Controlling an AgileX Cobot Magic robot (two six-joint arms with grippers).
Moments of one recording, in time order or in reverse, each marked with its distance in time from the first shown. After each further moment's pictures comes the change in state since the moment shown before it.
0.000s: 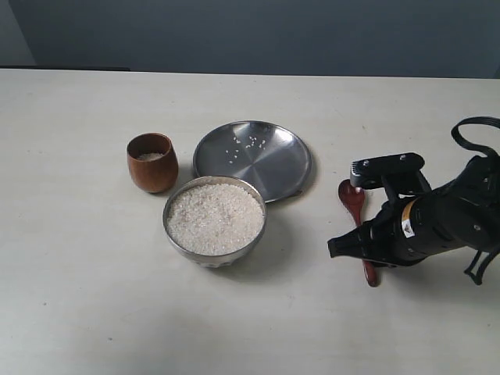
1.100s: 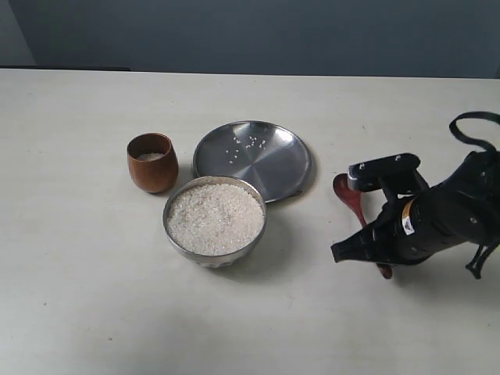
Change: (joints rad) left arm 0.000 0.000 0.000 0.000 0.000 0.000; right arm 0.002 -0.003 -0.022 0.017 0.078 -0.086
